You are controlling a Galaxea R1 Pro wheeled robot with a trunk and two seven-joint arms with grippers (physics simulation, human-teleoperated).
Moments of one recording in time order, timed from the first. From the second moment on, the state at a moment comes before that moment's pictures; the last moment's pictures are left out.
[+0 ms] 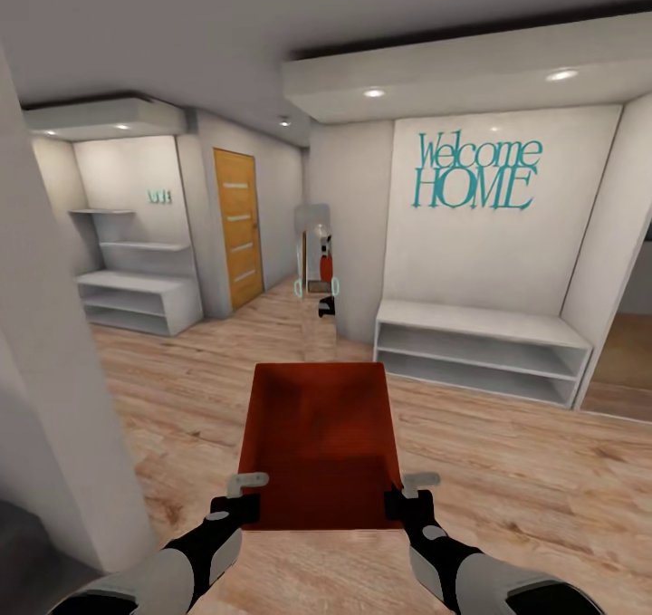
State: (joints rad) left arm -0.70 -0.10 -0.08 -0.09 0.11 -0.08 0.17; right arm -0.72 0.11 0.14 0.03 -0.06 -0.37 -0.11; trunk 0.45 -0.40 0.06
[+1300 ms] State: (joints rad) left arm -0.70 -0.10 -0.08 -0.09 0.11 -0.07 0.17; right arm -0.72 0.11 0.14 0.03 -0.06 -0.37 -0.11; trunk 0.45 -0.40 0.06
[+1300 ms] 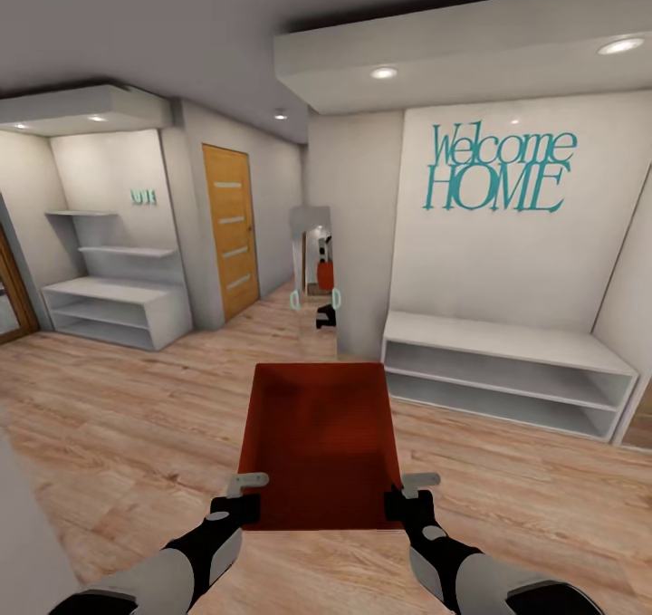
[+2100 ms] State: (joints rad) left arm -0.70 -0.10 -0.08 -0.09 0.11 -0.07 0.17; right arm -0.72 0.11 0.13 0.03 -0.06 -0.37 -0.11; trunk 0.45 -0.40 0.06
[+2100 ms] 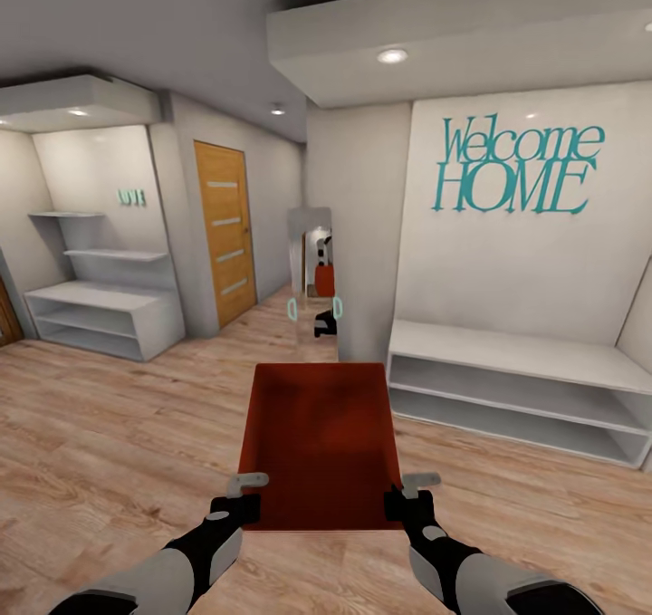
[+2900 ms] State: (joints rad) left arm -0.70 -0.10 -0.08 -0.09 0.11 -0.07 0.17; right arm -0.71 0.11 0.14 0.03 -0.06 -0.37 -0.11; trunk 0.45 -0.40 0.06
